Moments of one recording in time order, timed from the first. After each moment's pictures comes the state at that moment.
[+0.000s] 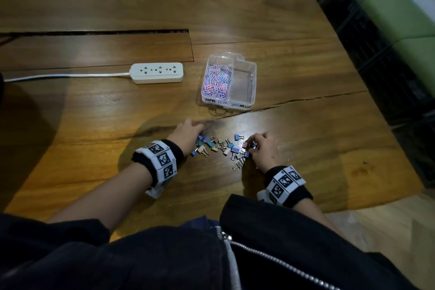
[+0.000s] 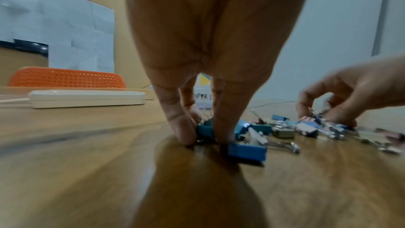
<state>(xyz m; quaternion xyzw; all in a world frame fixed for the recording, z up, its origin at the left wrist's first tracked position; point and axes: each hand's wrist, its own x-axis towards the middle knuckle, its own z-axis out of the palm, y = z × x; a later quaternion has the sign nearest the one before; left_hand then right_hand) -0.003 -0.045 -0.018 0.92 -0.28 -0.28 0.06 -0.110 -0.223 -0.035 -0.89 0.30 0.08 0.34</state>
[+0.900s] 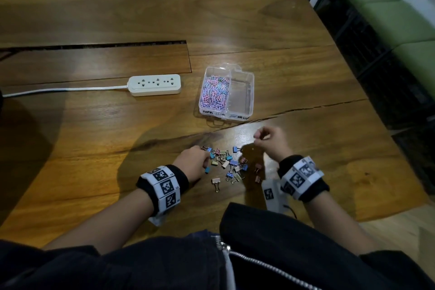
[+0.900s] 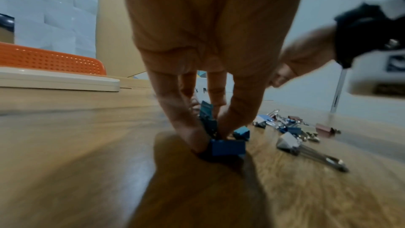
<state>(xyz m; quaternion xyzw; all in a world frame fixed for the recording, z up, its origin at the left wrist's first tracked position) -0.025 -0.056 -0.020 0.90 -0.30 -0.31 0.10 -0.078 -0.260 -0.008 -0.81 0.30 0.06 0.50</state>
